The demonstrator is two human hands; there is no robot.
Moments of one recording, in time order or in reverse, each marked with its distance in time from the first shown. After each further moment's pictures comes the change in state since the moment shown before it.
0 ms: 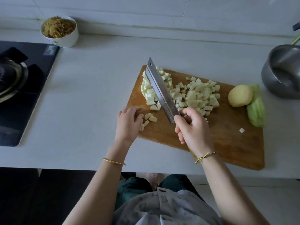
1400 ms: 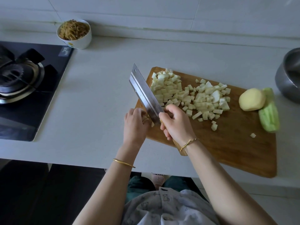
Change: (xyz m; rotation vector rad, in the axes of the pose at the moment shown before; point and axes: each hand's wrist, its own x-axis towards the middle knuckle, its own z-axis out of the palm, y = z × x) left_hand -0.006 0.004 0.000 0.026 0.040 -0.109; right_hand 0.021 -0.018 0.049 0.052 -0.223 0.079
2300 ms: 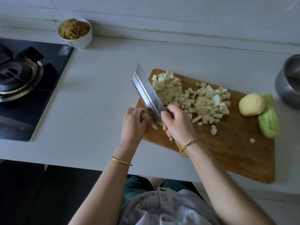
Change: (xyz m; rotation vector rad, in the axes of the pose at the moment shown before) left_hand 0.012 -0.006 -0.001 -0.040 0.042 0.083; right_hand 0.010 -0.003 -0.004 -0.087 0.008 0.000
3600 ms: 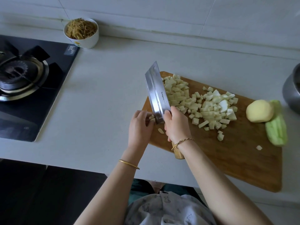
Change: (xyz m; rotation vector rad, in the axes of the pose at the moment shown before) left_hand 0.002 -0.001 0.005 -0.085 0.068 -0.015; right_hand 0.023 -0.003 0.028 -0.135 0.087 0.077
